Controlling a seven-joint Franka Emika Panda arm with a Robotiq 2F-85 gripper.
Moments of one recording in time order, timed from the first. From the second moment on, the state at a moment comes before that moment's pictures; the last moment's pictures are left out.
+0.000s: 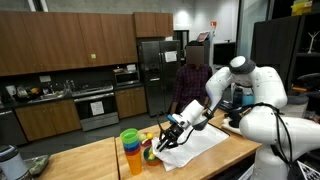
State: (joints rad) arm -0.97 0.86 1.07 -2.30 -2.36 3.45 -0.21
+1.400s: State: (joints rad) arm -0.79 0.98 1.01 -2.27 -2.29 3.41 -0.26
